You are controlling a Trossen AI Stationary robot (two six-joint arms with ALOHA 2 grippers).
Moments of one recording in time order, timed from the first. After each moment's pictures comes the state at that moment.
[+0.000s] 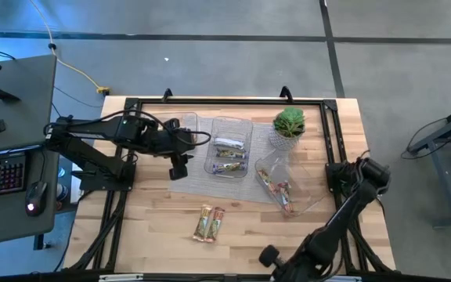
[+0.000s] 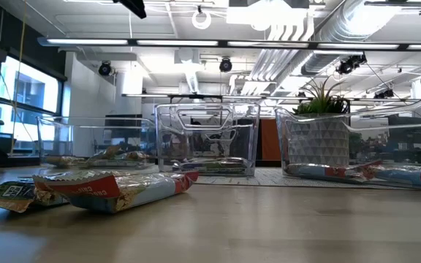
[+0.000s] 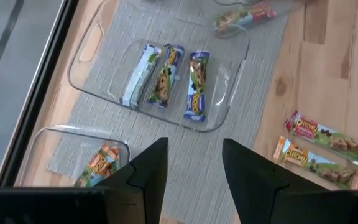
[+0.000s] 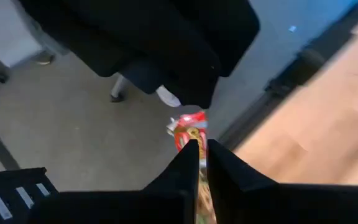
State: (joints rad) left arm -0.12 1.34 1.53 -1.17 -0.30 -0.22; right arm 0.87 1.93 1.56 -0.60 -0.06 0.12
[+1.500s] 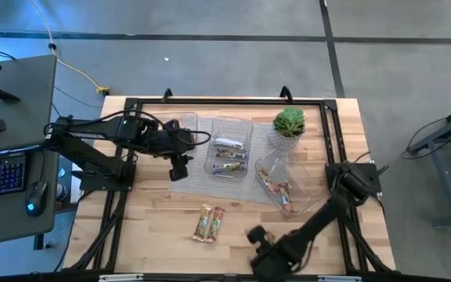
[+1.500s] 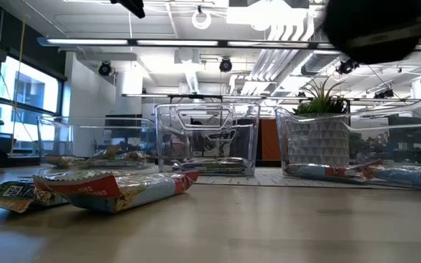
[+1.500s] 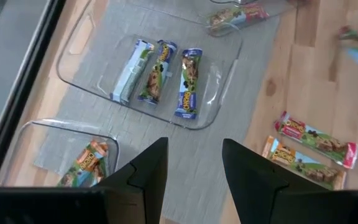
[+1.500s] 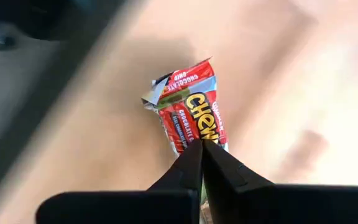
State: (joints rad) left arm -0.12 1.34 1.53 -1.18 -0.26 -0.26; right arm 0.74 2.13 1.56 -0.77 0.19 0.11
